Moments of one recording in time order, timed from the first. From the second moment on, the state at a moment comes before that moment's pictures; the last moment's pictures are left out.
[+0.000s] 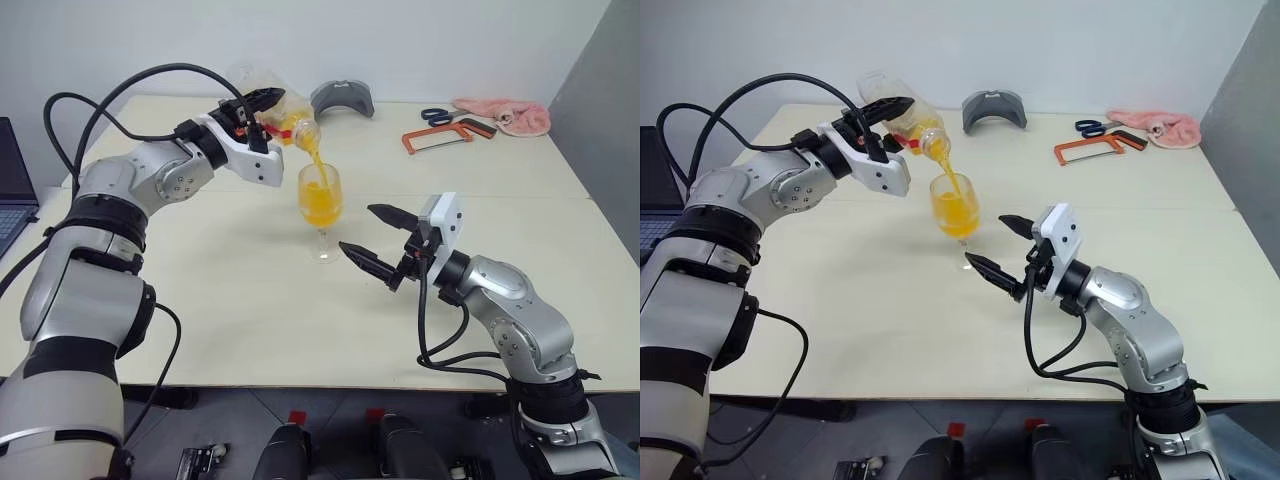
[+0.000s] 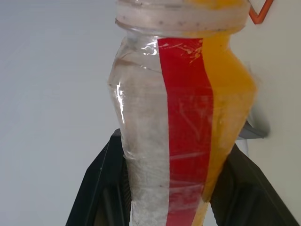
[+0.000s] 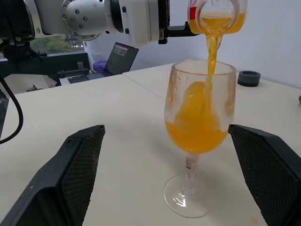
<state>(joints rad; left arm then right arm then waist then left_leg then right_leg) -1.31 0.74 -0.47 1.10 0.86 -0.86 0.17 -0.41 -0.35 0.12 -0.40 0.45 0.51 0.61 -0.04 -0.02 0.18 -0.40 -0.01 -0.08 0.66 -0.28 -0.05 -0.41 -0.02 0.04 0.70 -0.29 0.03</state>
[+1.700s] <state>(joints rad) -0.97 0.54 -0.06 0.77 0.10 -0.40 -0.33 -0.42 -0.35 0.12 -0.42 0.45 0.51 0.61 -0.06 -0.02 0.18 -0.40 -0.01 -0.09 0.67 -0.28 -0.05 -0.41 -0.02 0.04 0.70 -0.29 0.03</state>
